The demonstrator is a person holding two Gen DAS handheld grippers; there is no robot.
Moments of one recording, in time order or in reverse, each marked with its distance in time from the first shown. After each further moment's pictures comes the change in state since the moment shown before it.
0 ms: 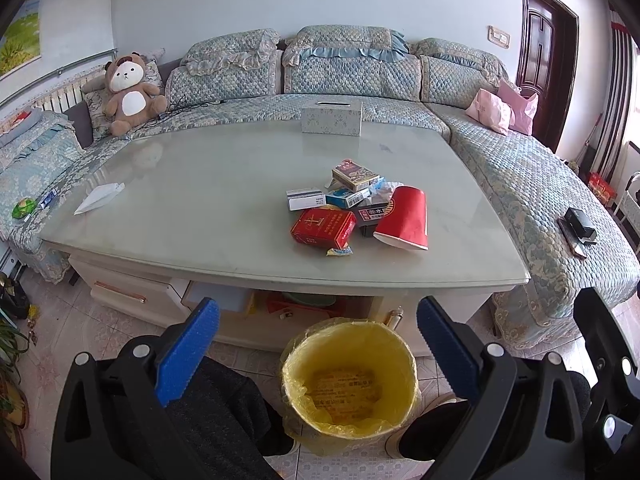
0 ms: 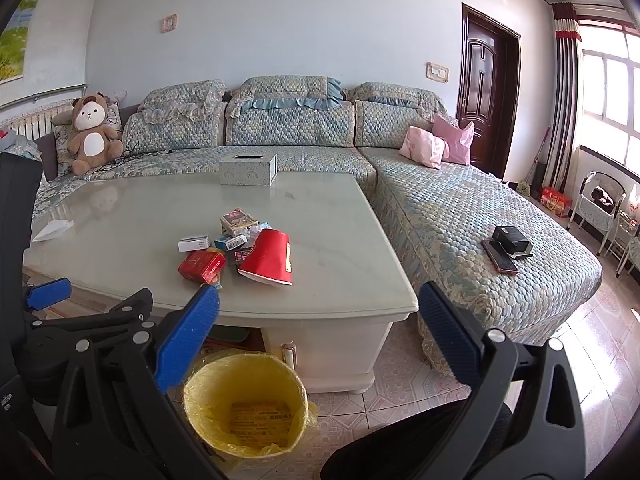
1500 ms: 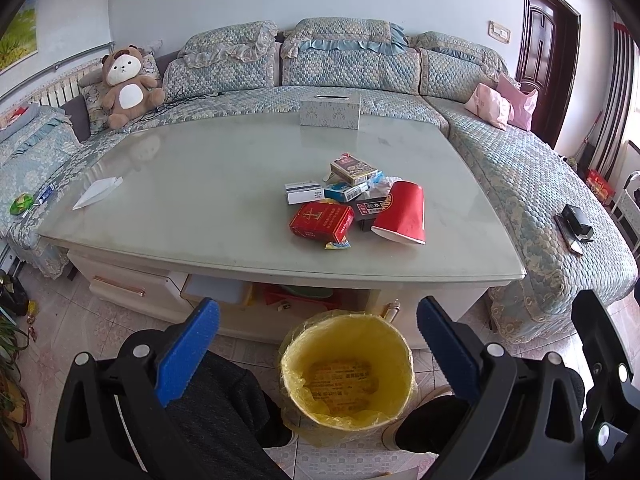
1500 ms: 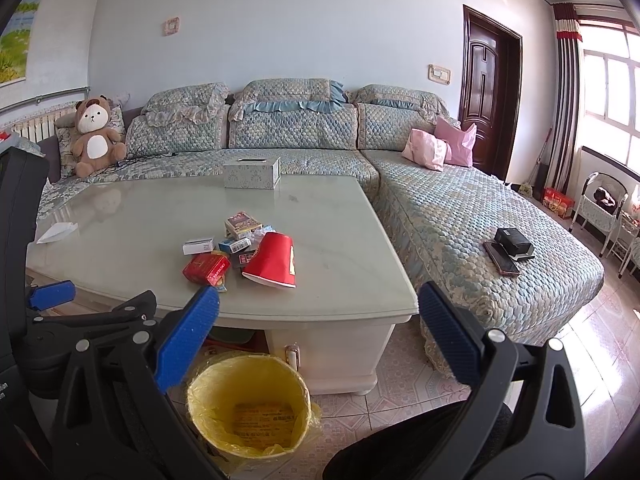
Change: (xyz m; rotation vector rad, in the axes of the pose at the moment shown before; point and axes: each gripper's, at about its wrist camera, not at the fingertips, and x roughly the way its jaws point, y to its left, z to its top) left arm -0.001 0.000 0.004 -0.005 0.036 -0.011; right arm -0.005 0.001 0.001 0.005 -0.008 0.011
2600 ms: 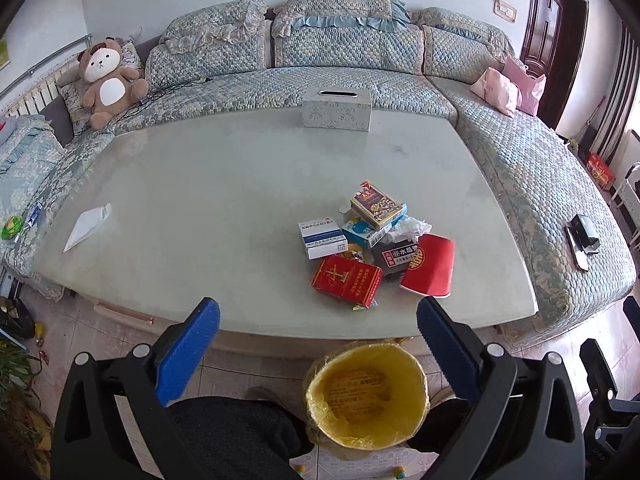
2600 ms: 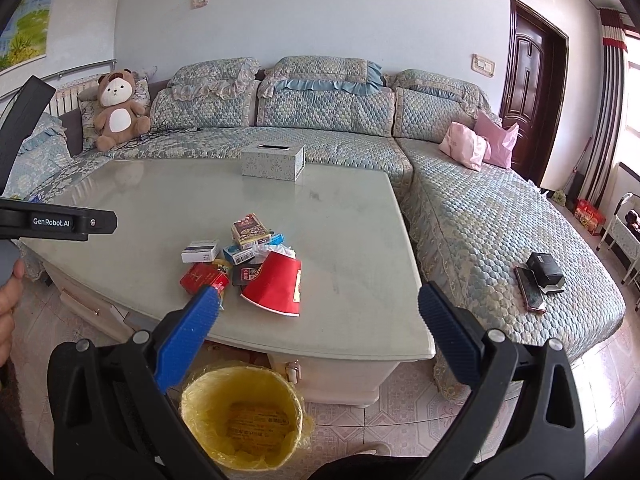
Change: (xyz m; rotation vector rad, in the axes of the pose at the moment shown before) left arm 0.056 0.036 0.140 0.059 0.152 -0.007; right arm 0.085 -0.019 0.079 -0.103 0.134 0.156
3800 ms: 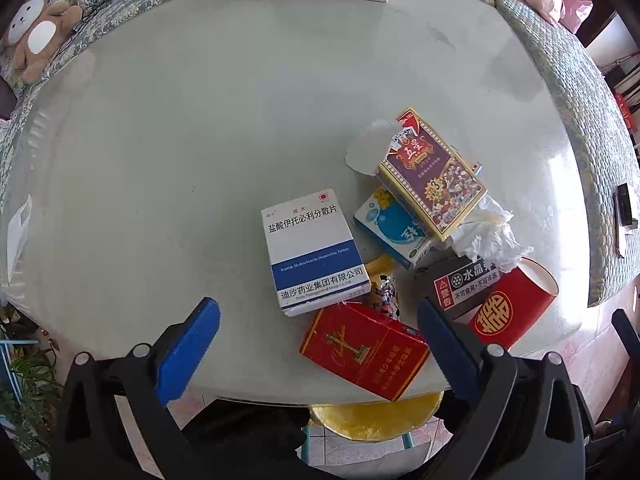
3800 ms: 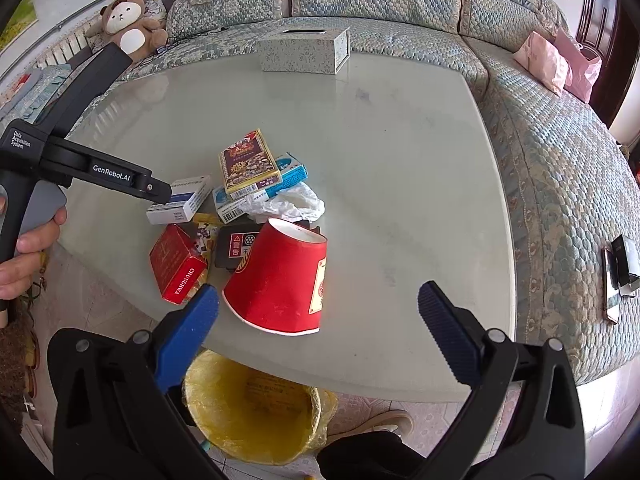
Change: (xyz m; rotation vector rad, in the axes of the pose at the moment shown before) left arm 0.247 -0.013 0.092 0.046 0.510 -0.044; right arm 0.207 -0.003 0.024 -0.009 0.411 0.171
